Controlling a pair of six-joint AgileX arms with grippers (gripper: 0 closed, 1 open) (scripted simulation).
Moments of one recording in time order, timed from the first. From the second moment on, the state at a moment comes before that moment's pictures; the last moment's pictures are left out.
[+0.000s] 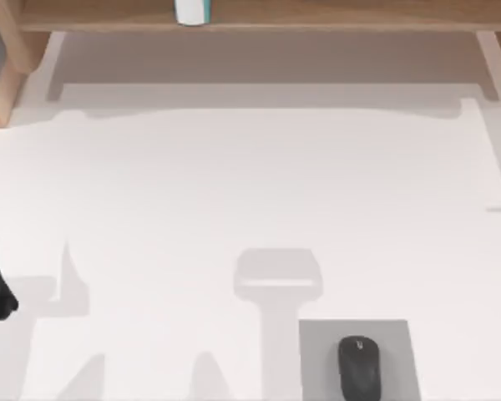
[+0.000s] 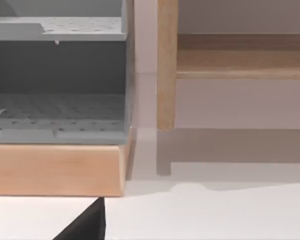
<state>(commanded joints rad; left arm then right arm) 0.00 0.00 0.00 0.00 0.00 0.00 -0.58 2.03 0.44 1.60 -0.34 -1.56</state>
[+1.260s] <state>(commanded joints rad) 0.00 0.00 0.00 0.00 0.00 0.00 -0.58 2.04 0.44 1.60 -0.34 -1.55</state>
